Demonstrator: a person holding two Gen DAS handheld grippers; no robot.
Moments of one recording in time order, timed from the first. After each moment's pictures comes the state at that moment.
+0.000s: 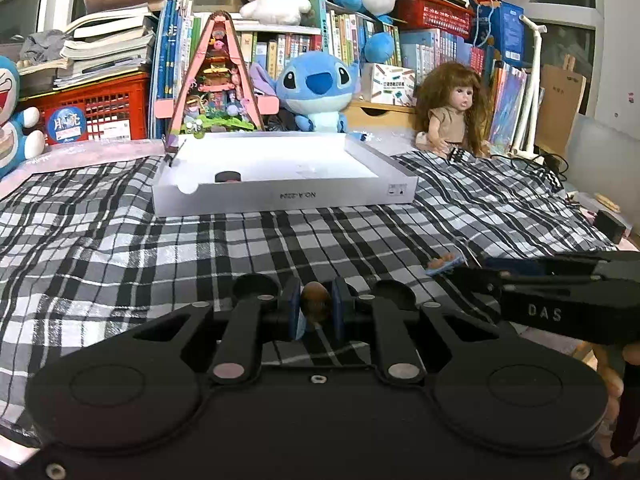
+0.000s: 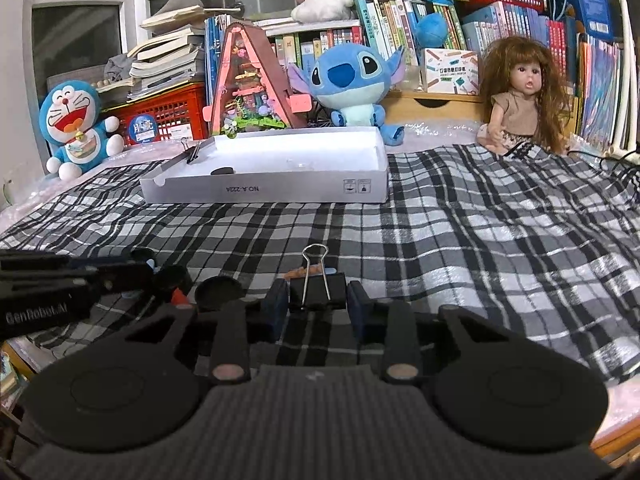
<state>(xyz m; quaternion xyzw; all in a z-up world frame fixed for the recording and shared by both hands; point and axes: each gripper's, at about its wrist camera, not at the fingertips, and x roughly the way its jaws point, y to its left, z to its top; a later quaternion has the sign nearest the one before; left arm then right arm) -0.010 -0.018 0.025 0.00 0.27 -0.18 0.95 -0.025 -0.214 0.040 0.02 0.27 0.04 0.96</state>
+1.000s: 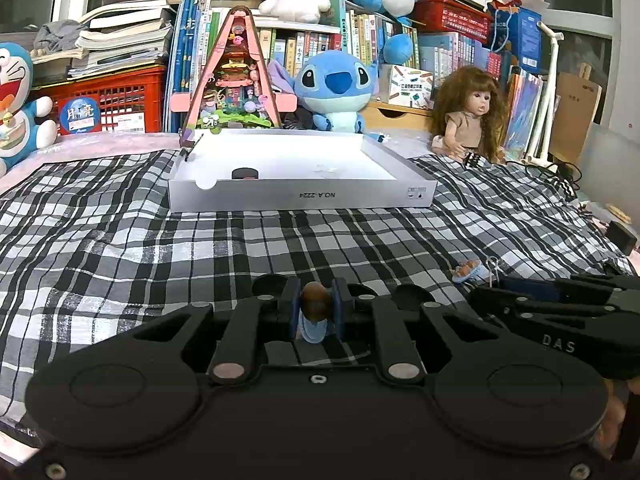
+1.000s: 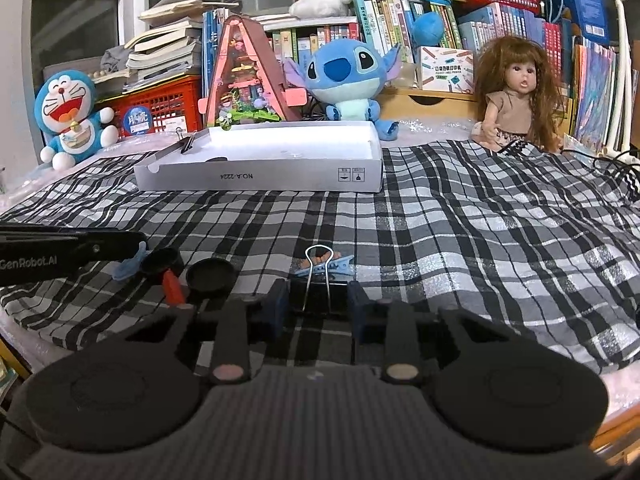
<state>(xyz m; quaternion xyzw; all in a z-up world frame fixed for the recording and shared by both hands) -0.001 -0.011 0.023 -0.02 0.27 -0.16 0.95 -0.030 -0.211 0.029 0.01 0.27 0.04 0.96</state>
